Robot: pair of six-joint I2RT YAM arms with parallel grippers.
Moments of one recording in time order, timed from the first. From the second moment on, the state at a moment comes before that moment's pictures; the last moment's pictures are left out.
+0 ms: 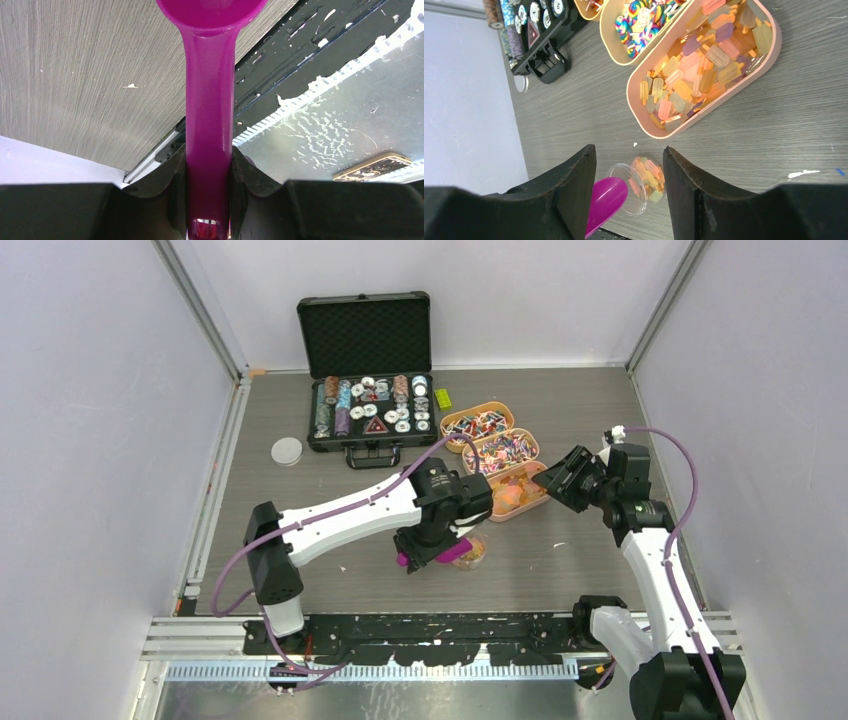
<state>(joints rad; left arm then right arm) -1.18 1.77 1.73 -1.55 -0.03 -0.21 -0.05 0.90 0.74 -0.49 -0.41 0.68</state>
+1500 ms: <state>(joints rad) -0.88 1.22 1.24 -0.88 0.00 0.20 0.15 0.57 0.75 -0.11 -0.65 0.45</state>
